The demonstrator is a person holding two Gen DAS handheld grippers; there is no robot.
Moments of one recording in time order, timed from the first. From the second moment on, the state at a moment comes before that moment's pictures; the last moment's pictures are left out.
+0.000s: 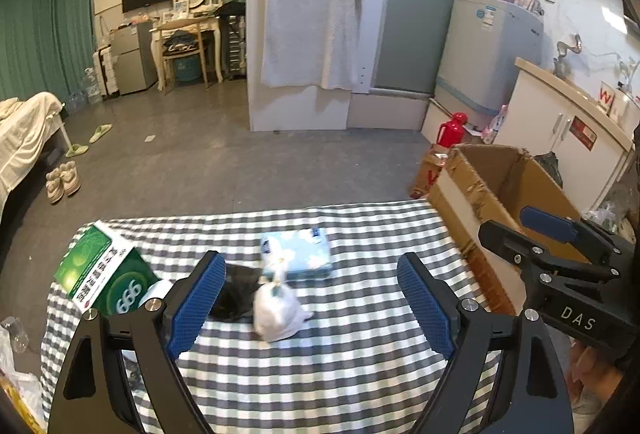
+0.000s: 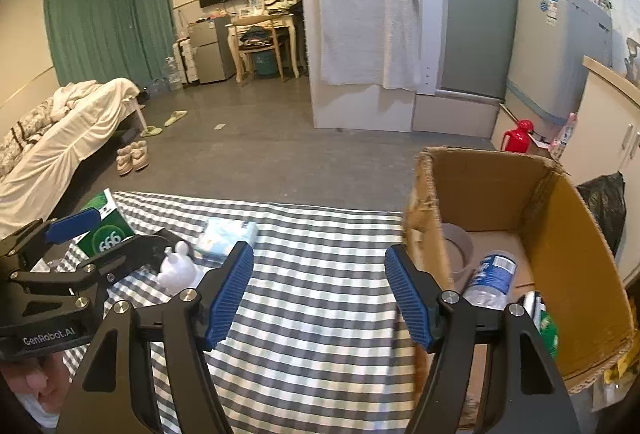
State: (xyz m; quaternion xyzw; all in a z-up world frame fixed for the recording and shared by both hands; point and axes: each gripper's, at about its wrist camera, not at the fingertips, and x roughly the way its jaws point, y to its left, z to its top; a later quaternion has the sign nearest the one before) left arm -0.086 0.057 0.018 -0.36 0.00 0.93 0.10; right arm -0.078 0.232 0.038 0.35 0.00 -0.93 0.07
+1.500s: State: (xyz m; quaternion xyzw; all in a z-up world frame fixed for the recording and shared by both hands) left arm -0.071 -0.073 -0.036 -0.42 -0.04 0.91 -0.01; right arm -0.097 0.097 -0.031 0.40 0.08 -0.90 0.18
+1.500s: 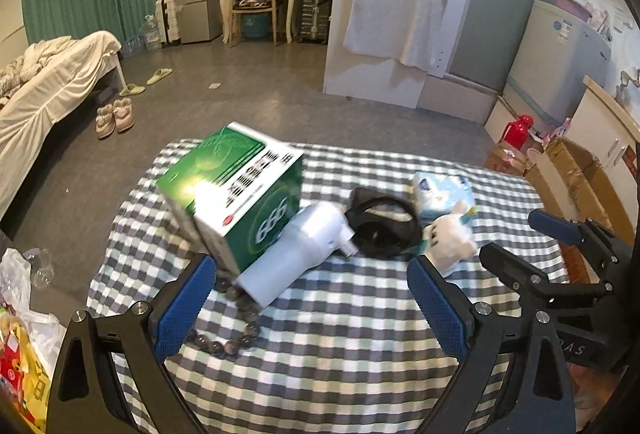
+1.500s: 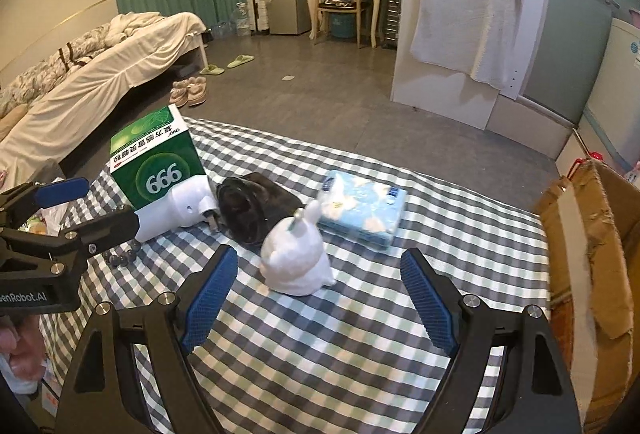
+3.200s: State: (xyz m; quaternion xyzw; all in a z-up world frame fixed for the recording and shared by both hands) left arm -0.072 -0.126 -0.114 -0.48 -0.03 0.88 -0.07; right arm -0.109 0.060 -0.062 0.41 0.08 -0.89 0.20
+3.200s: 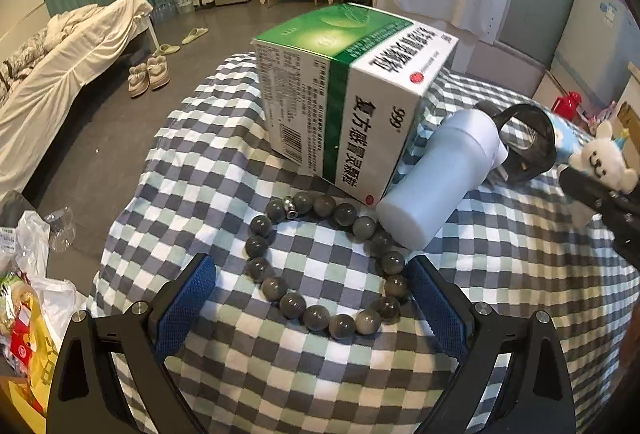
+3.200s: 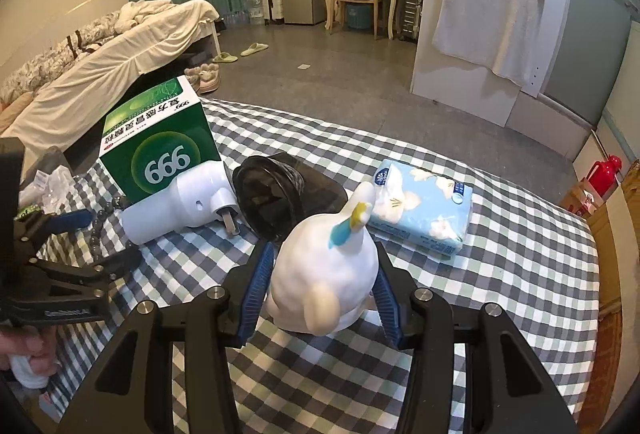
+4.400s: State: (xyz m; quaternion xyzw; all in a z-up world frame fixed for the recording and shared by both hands) left arm -0.051 -0.110 -0.082 -0.46 -0.06 0.89 0.00; right arm -0.096 0.079 -0.041 0.39 0.05 -0.90 0.20
